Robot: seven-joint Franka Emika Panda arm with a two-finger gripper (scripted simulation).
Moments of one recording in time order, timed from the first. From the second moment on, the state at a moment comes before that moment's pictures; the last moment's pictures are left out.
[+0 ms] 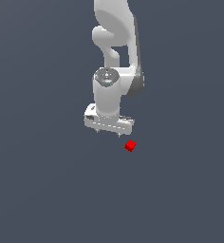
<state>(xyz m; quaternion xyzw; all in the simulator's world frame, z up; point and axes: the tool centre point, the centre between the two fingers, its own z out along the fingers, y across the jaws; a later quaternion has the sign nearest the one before) -0.009 -0.016 0.131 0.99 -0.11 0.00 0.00</state>
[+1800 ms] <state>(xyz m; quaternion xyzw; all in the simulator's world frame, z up) -0.001 0.097 0.021 0.95 -0.31 0.00 0.00</state>
